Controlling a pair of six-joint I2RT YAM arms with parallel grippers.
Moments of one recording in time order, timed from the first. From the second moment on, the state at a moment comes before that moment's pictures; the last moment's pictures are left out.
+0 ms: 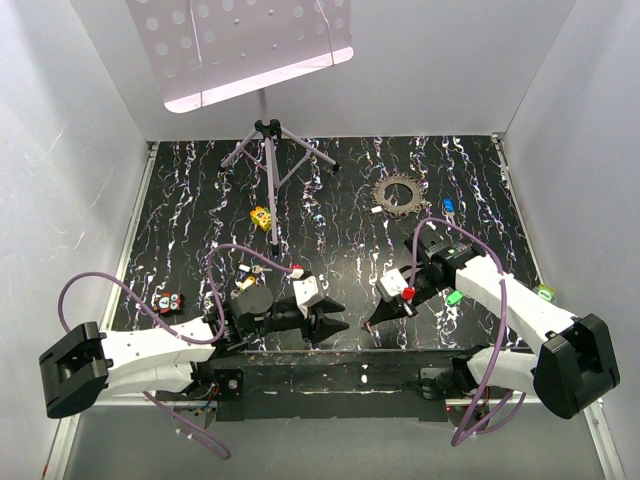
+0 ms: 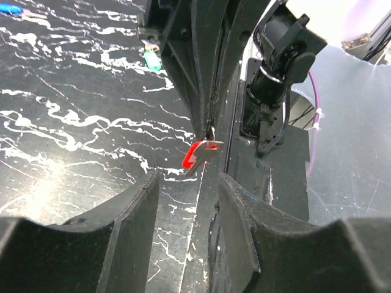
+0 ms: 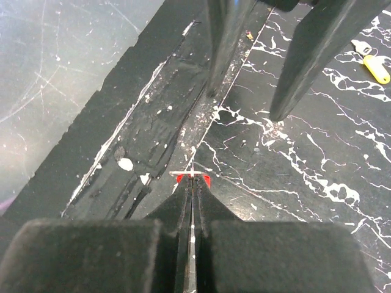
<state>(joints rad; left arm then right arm) -1.11 0.96 0.34 0.54 0.27 -0.12 0.55 1.18 0.80 -1.05 -1.19 -1.52</state>
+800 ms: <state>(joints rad) -1.12 1.19 0.40 0.69 0.32 -0.15 0.55 1.19 0.81 -0.90 -1.20 -1.17</state>
